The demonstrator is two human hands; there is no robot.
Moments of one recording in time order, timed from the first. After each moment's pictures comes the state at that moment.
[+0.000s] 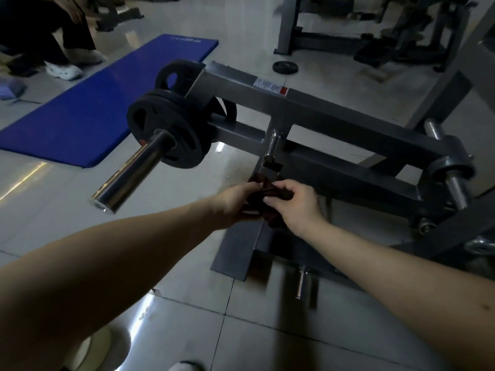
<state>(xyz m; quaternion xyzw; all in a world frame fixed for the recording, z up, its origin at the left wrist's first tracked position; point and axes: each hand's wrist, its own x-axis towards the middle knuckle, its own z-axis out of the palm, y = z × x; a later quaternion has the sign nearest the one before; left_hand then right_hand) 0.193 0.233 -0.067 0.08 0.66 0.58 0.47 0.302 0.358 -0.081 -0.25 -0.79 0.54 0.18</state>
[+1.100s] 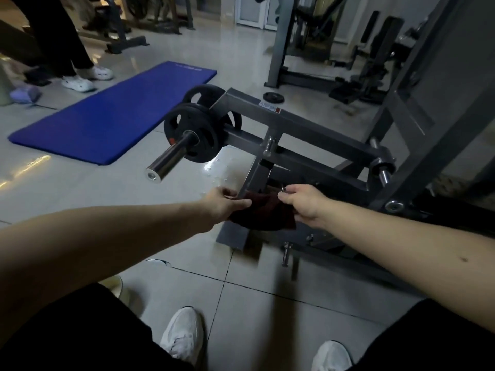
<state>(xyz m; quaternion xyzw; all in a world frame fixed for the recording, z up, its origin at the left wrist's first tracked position) 0.286 0.100 -0.025 0.12 0.72 0.58 0.37 0.406 0.292 0.003 -0.36 -0.71 0.60 0.01</state>
